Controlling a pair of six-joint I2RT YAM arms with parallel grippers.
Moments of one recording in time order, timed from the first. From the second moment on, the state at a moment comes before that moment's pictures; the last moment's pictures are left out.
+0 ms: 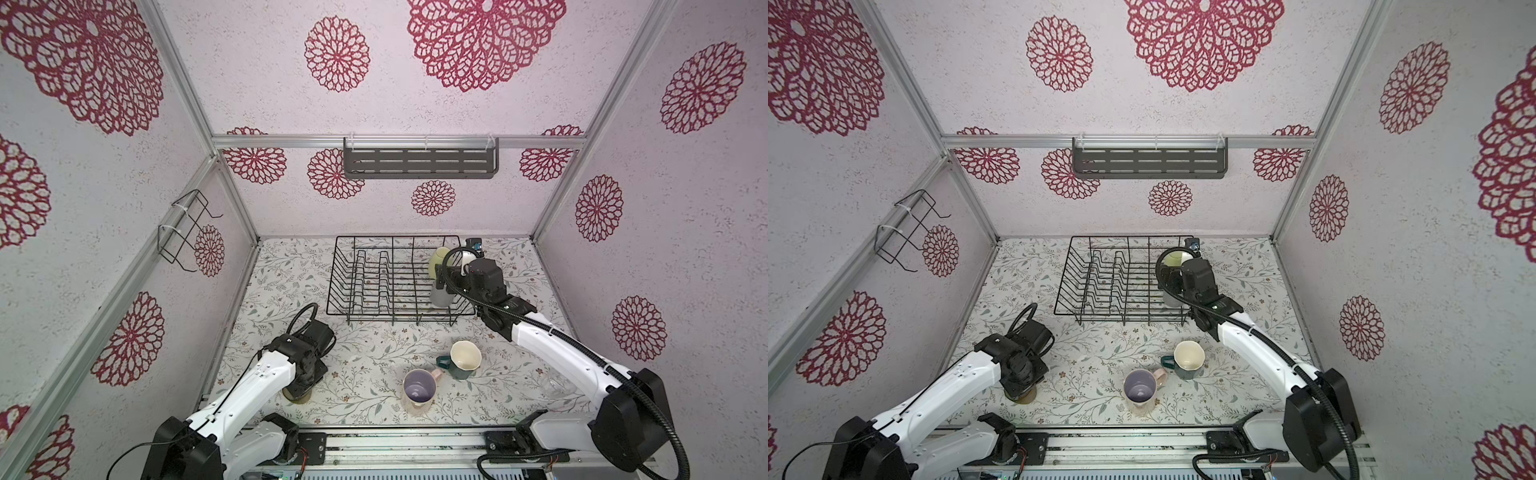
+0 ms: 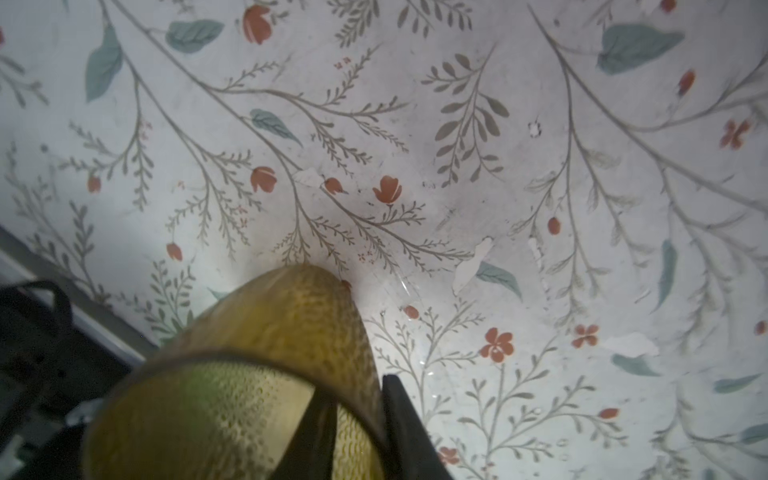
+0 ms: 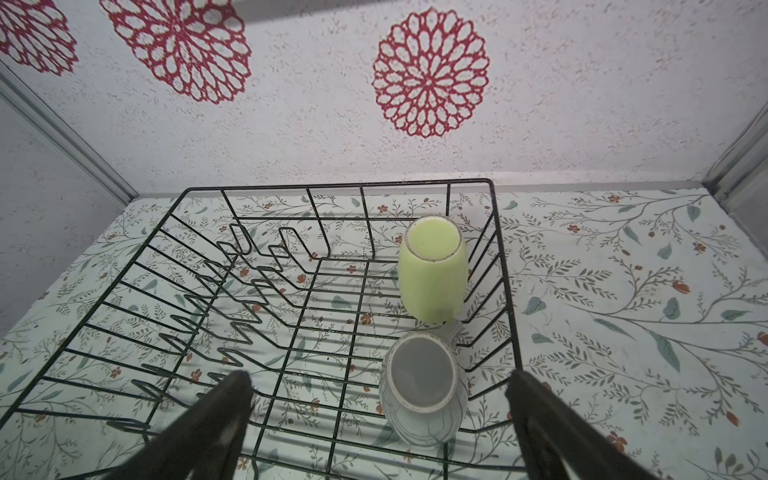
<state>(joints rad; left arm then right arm) -0.45 1.09 0.65 -1.07 -0.17 -1.23 0.53 1.31 0.99 -0.07 0.26 0.31</state>
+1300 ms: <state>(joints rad) -0.45 0.93 0.86 -0.01 0.54 -0.82 0.53 1.20 0.79 0.43 -0.57 0.78</state>
